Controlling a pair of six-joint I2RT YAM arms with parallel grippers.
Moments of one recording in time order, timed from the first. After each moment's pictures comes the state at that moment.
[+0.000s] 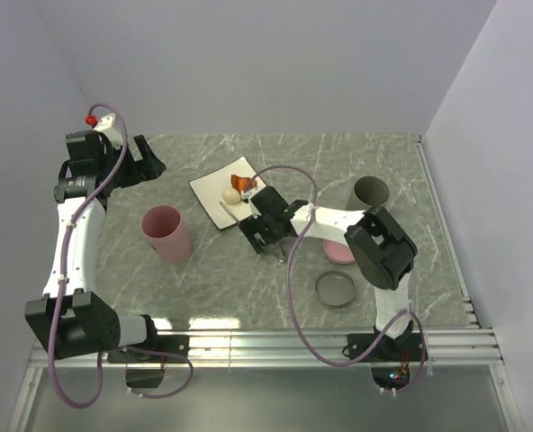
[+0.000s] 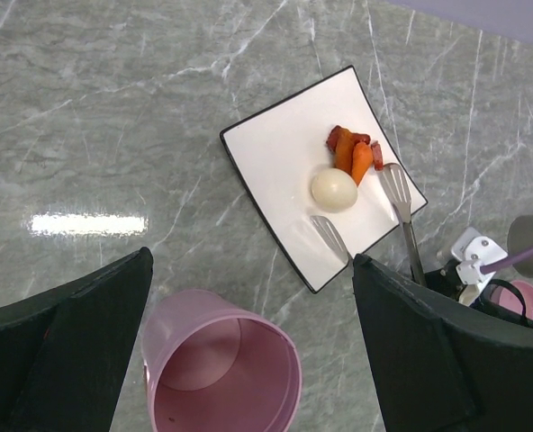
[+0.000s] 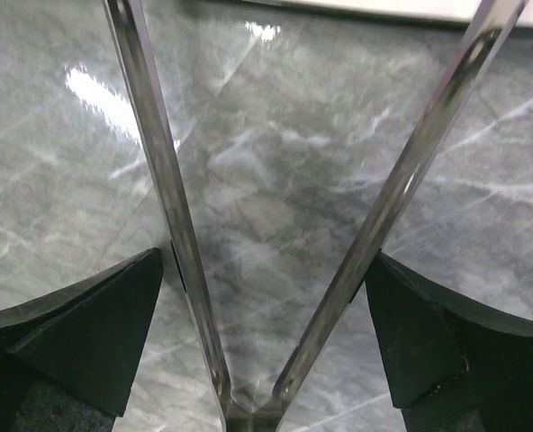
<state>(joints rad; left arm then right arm) 0.18 1.29 1.29 -0.56 0.37 -0.22 0.78 1.95 1.26 -0.34 0.04 0.08</state>
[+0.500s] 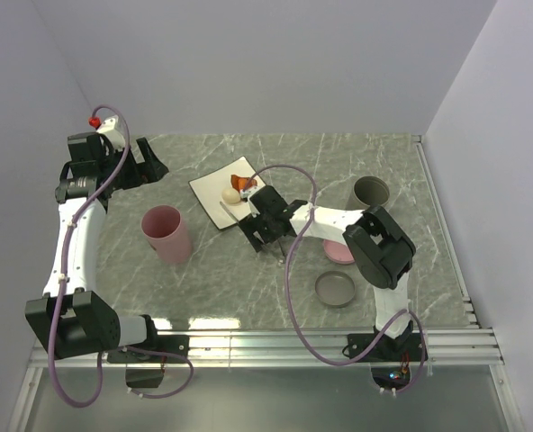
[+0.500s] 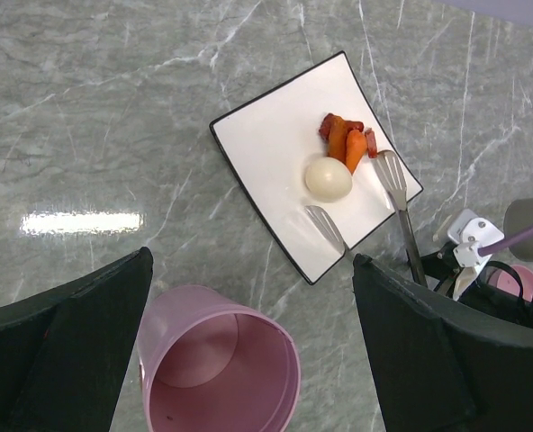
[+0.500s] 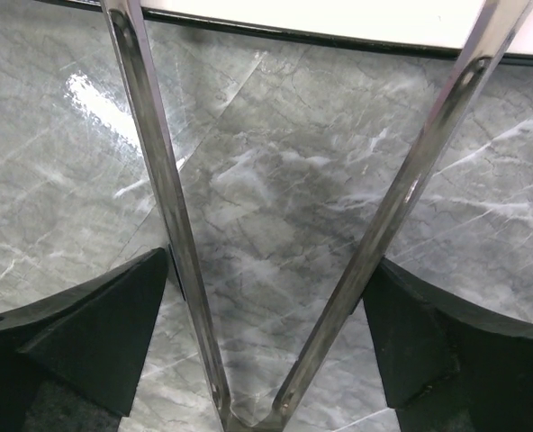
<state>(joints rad) 0.18 1.29 1.28 -0.56 0.41 -0.20 0.78 1.96 1.28 -0.31 0.04 0.08</state>
